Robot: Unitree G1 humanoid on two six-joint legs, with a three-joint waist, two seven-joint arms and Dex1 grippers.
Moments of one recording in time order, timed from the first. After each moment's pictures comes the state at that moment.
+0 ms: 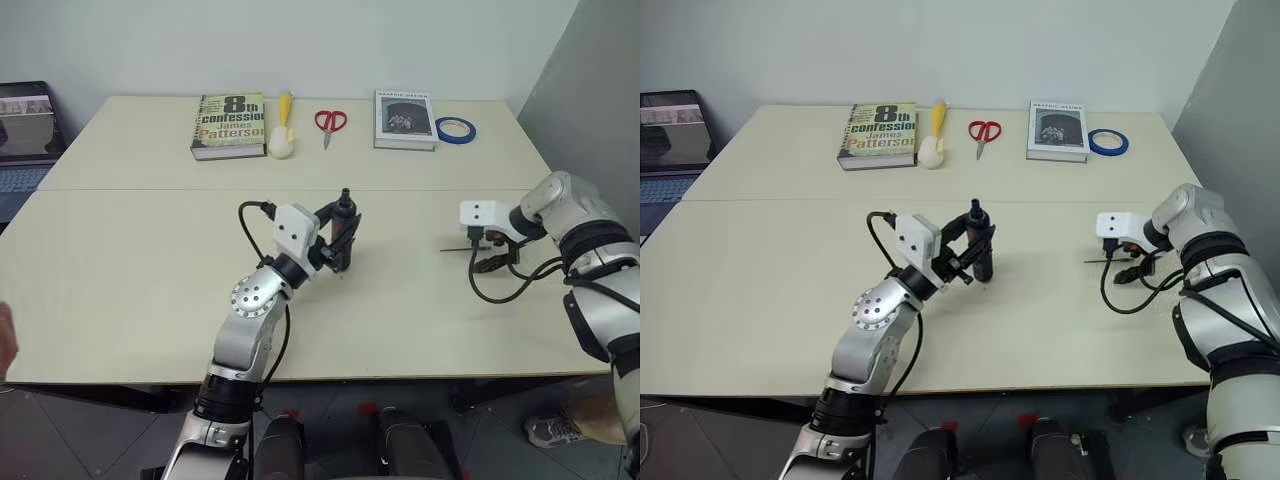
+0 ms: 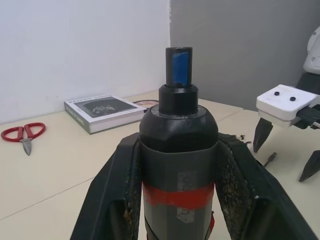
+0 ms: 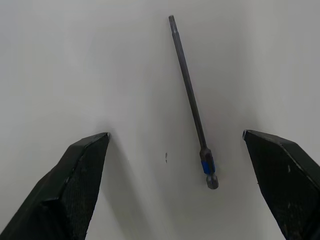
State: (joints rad) left arm -0.36 0.14 -0.11 -0.09 -0.19 0.09 -0.47; right arm -1.25 -0.65 0.51 1.29 -0.45 -0.10 1.25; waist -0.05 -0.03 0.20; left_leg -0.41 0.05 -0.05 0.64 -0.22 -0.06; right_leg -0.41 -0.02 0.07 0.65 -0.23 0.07
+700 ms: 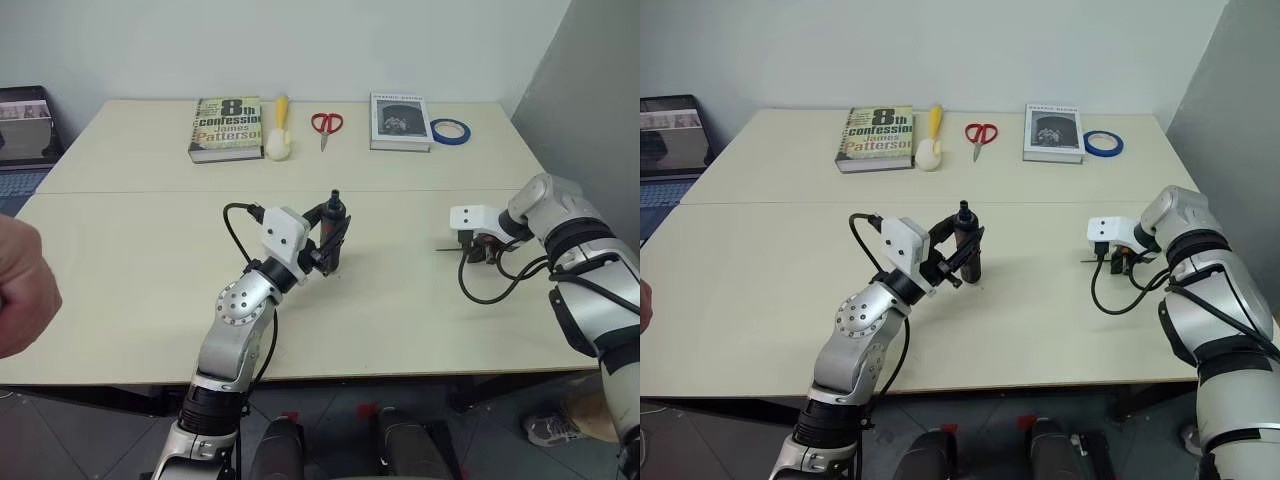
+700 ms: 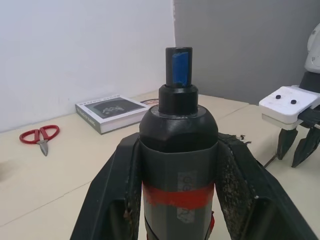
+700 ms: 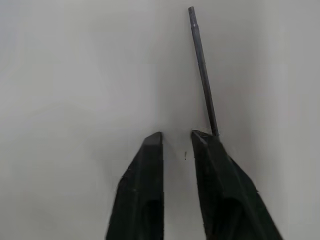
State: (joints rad) left arm -0.31 0.20 -0.10 -0.19 -0.19 0.13 -0.45; right arm -1.27 -0.59 0.51 1.34 -0.52 -0.07 1.26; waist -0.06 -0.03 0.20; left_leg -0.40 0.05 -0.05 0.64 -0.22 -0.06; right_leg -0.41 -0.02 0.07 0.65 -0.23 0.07
